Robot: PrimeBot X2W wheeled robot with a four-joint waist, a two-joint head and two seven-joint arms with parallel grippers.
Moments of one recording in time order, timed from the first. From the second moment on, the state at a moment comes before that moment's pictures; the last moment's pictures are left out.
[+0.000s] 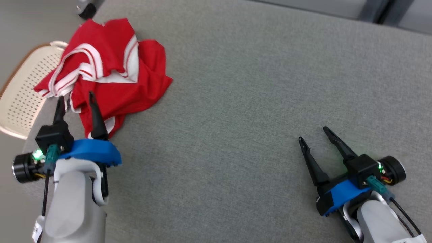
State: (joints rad) left arm -0.44 0.07 0.08 0.53 -0.07 0.04 -0.26; right arm -0.28 -0.19 0.19 0.37 0.03 0.13 -0.26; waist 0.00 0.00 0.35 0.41
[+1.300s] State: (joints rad) left arm -0.79 0.13 -0.09 0.64 0.01 -0.05 -0.26; right arm -0.26 -0.10 0.17 0.35 0.09 0.13 -0.26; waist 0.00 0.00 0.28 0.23
